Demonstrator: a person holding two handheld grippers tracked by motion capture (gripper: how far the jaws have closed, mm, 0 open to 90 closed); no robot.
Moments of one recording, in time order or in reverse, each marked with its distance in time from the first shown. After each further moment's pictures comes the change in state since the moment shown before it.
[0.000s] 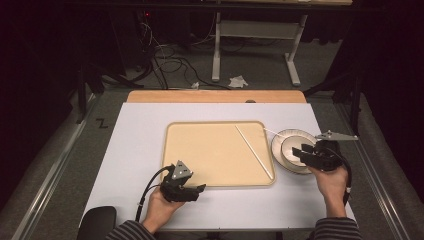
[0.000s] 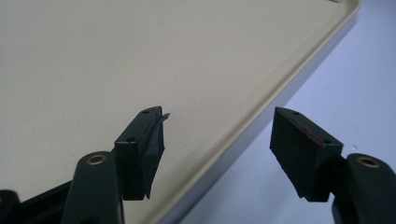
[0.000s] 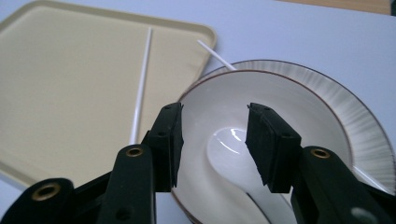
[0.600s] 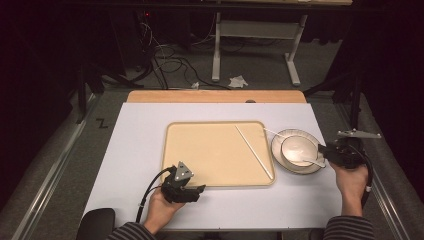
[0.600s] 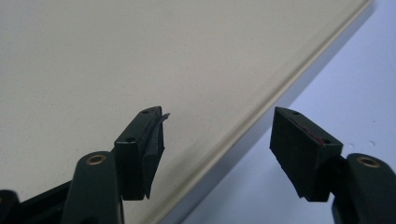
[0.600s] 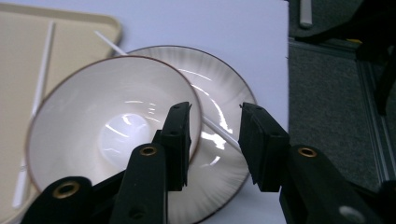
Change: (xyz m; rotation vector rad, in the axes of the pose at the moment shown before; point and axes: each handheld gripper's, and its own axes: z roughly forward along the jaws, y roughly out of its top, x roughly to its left) left arm 0.001 -0.002 -0.006 -0.015 0.026 0.020; right arm -0.060 -0.001 -0.037 0.025 -0.111 0.058
